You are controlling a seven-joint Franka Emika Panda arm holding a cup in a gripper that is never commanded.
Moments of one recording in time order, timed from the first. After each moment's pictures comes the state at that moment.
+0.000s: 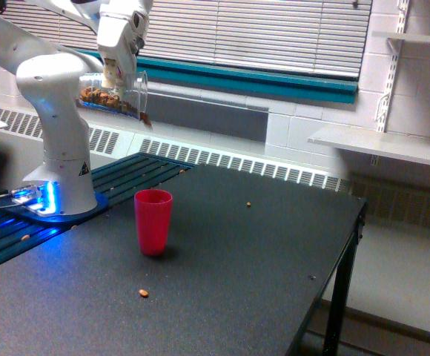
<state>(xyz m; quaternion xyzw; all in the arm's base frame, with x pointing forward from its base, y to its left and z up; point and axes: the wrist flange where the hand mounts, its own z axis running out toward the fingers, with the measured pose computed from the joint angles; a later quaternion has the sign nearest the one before) 0.231 -0.070 0.437 0.95 -0.17 0.12 0.24</state>
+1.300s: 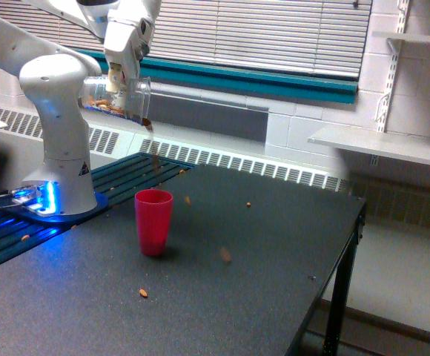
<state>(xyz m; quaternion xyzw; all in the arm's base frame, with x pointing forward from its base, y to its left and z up) 0.236 -0.061 0.426 0.94 -0.16 0.12 0.27</state>
